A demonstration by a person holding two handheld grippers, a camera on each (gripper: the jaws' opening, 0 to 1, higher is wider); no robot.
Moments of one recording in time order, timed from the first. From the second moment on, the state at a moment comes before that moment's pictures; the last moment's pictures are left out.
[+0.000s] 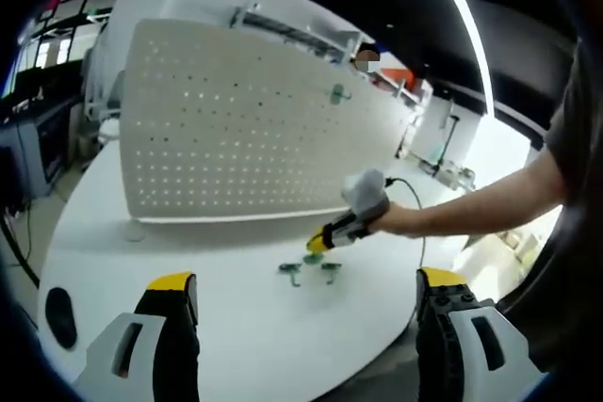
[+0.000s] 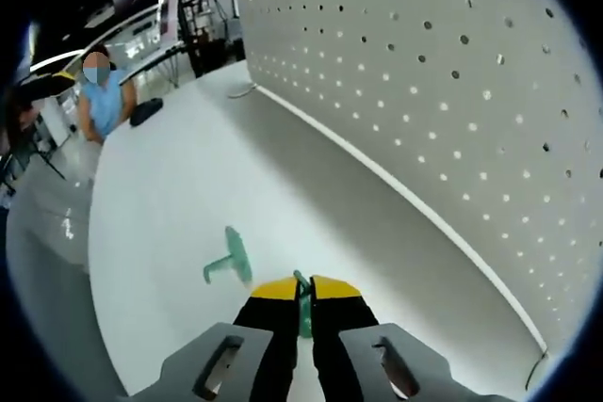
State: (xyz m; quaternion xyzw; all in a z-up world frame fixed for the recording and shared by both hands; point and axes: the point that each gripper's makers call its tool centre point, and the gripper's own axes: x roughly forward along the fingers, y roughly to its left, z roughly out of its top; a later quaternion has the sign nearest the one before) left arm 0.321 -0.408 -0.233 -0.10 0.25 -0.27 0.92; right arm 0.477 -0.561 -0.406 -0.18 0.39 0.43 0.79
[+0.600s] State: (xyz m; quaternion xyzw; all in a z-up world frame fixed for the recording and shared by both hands) left arm 0.324 -0.414 -0.229 -0.10 0.25 -0.28 0.92; right arm 0.489 -0.561 -0.361 -0.16 0.35 0.39 0.84
